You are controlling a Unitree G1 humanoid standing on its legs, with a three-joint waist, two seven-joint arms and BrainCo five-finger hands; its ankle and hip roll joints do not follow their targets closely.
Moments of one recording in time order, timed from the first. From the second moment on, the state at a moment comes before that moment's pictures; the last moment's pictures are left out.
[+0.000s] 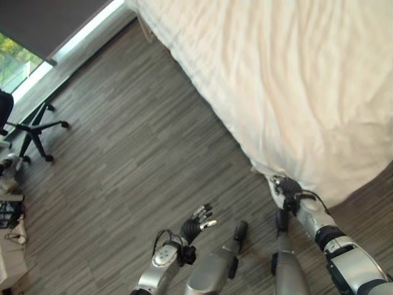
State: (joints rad) left arm 0.02 0.30 -0.44 0.47 -0.55 -0.16 -0.16; right arm -0.54 -0.33 0.26 1.13 0.63 -0.11 0.10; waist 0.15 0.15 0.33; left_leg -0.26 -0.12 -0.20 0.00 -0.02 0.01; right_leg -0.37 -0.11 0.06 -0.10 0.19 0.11
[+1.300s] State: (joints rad) left arm 0.08 0.33 -0.35 0.37 -0.55 -0.19 -0.16; right arm -0.40 -0.58 0.26 0.16 0.88 -0.20 0.21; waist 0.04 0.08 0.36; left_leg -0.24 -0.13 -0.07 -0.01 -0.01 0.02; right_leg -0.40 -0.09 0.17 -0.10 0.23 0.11
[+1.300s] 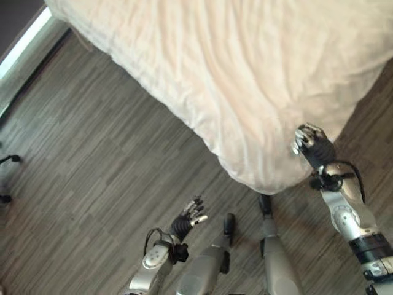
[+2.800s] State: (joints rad) left arm 0.00 0.24 -0.41 0.49 -0.59 -0.18 -0.16; right arm -0.25 -0.46 -0.34 1.21 1.03 -0.20 -0.06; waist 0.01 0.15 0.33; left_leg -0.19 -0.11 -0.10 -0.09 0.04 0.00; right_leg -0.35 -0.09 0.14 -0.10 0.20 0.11
